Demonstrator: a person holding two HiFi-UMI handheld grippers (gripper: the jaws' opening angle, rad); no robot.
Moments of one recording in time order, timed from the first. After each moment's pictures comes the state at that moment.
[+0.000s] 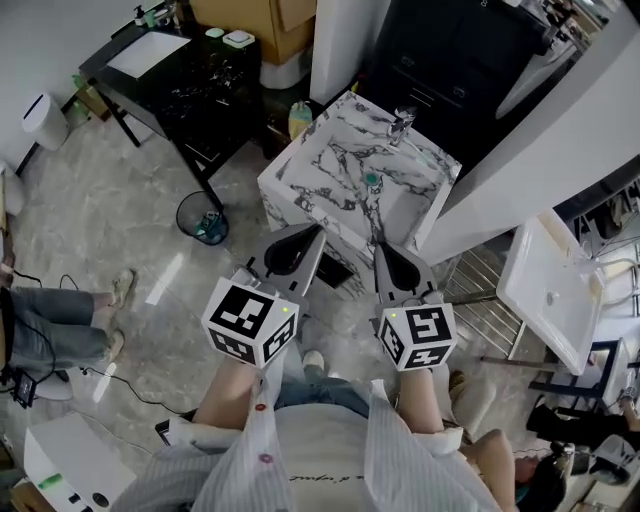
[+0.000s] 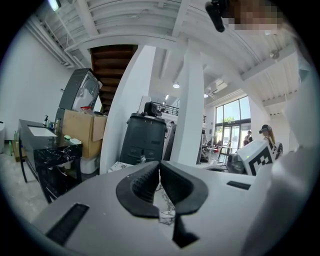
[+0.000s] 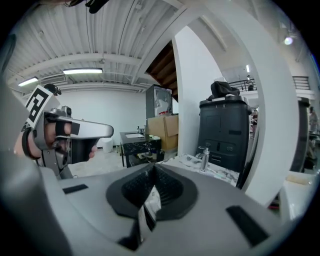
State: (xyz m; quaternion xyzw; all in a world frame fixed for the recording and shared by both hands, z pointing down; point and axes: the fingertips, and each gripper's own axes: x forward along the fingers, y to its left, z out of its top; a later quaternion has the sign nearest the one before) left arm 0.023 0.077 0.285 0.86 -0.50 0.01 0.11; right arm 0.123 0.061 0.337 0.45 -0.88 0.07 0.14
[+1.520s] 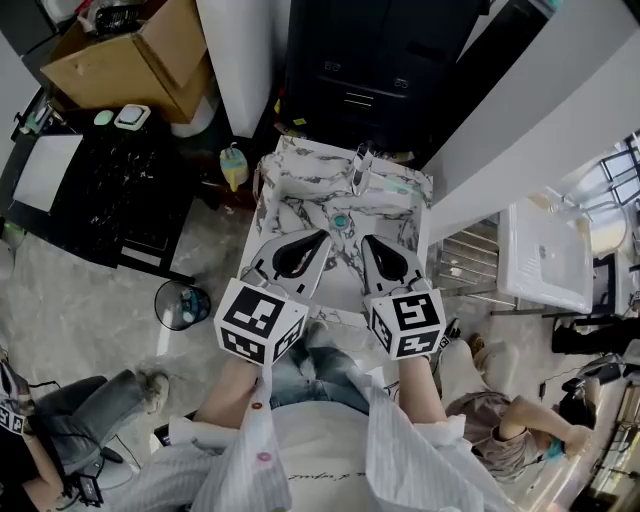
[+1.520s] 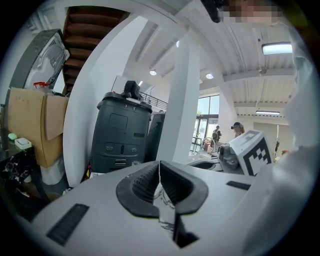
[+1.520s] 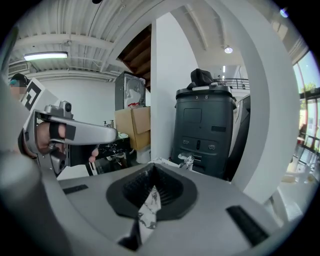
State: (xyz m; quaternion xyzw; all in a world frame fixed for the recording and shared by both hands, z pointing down) left arm 0.043 -0.161 0.301 0.94 -0.30 0.07 0.13; right arm 0.113 -0.155 0.346 0.58 -0.79 0.11 0.17
